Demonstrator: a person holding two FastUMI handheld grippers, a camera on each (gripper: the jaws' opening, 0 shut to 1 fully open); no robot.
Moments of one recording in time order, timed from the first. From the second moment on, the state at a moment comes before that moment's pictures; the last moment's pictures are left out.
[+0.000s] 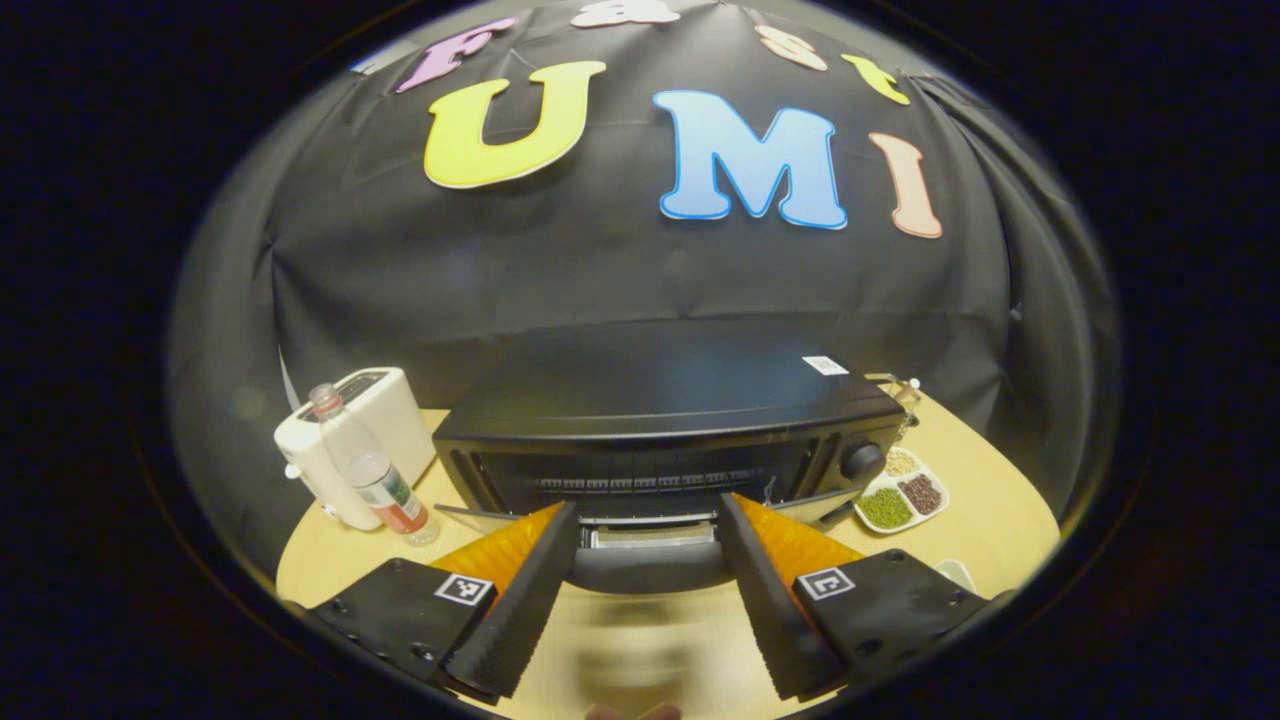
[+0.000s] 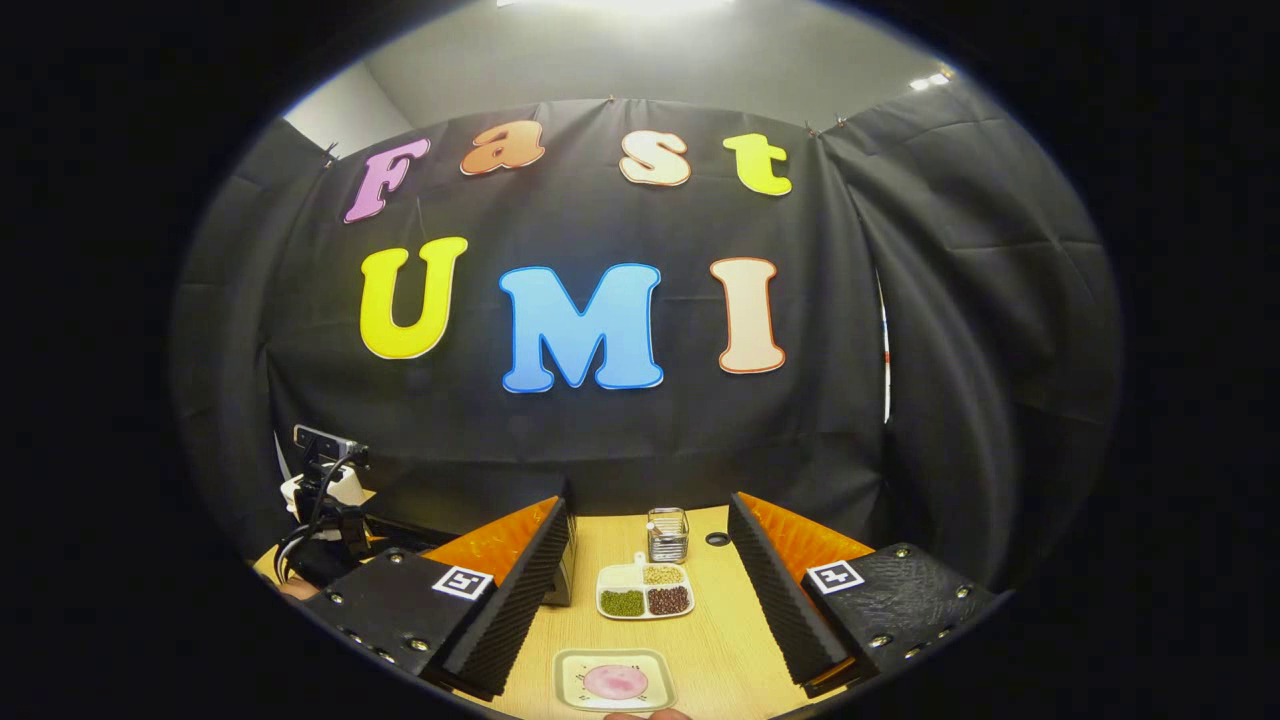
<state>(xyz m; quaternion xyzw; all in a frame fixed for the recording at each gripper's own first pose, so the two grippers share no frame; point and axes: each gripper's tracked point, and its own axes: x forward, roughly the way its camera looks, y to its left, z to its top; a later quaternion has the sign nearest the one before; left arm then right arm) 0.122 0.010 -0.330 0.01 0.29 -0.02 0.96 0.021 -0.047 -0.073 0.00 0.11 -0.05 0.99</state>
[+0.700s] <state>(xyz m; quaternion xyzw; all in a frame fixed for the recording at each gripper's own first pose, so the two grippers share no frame) 0.034 0.009 -0.398 0.02 0.37 -0.03 0.93 0.005 -0.037 -0.083 0.01 0.13 -0.04 0.99</state>
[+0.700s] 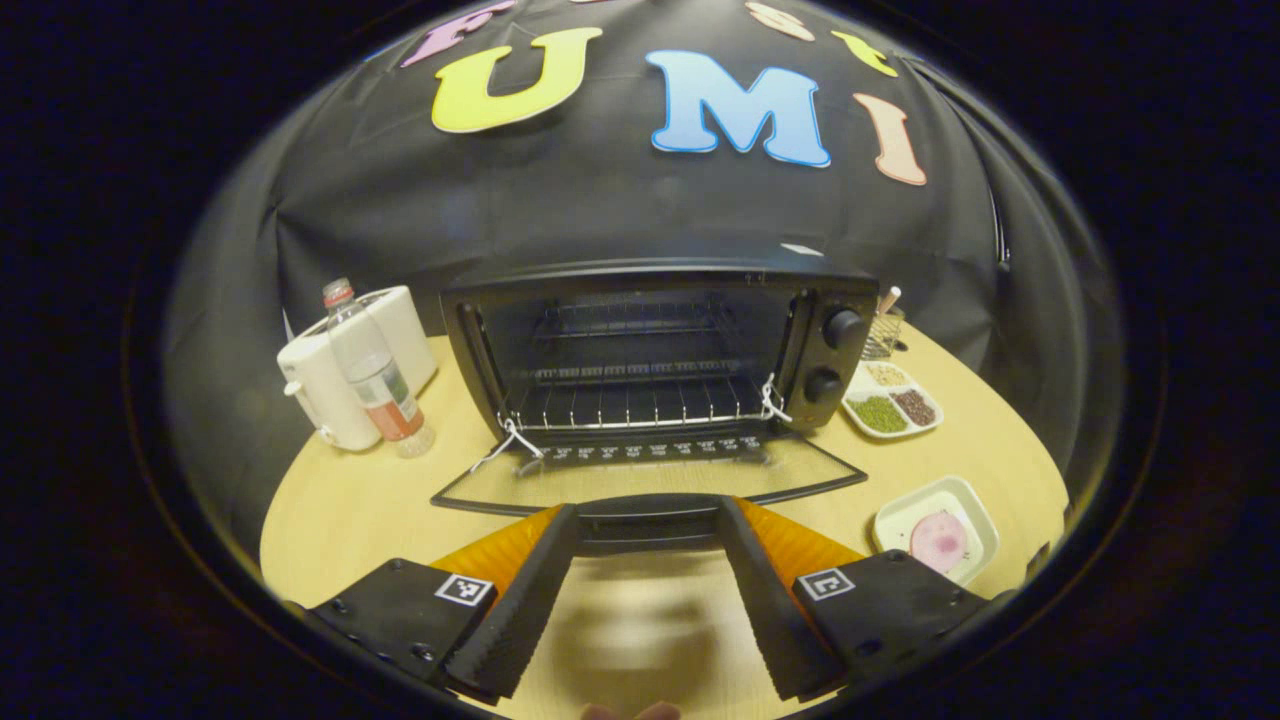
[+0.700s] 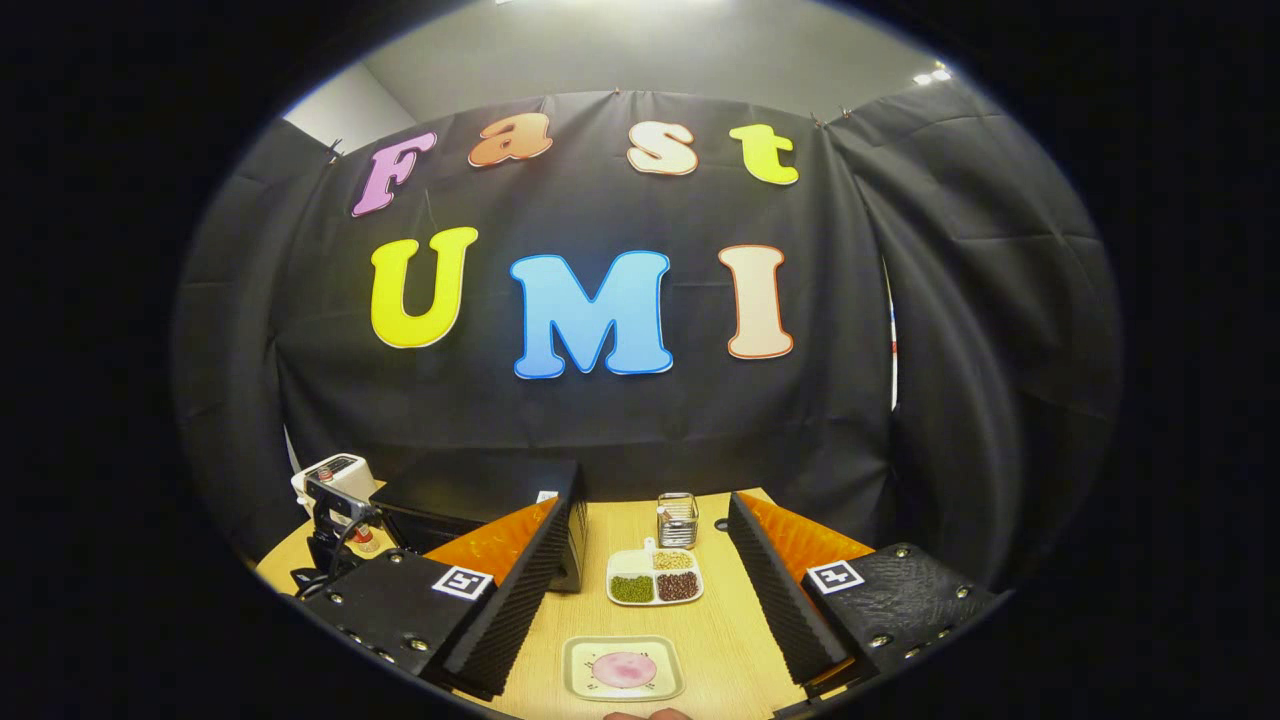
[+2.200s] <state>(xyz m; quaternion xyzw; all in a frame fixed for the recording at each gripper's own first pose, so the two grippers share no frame) 0.000 0.029 -0.105 0.03 0.11 0.05 0.99 -0.025 -0.085 -0.376 0.13 0.56 0.05 0.82</state>
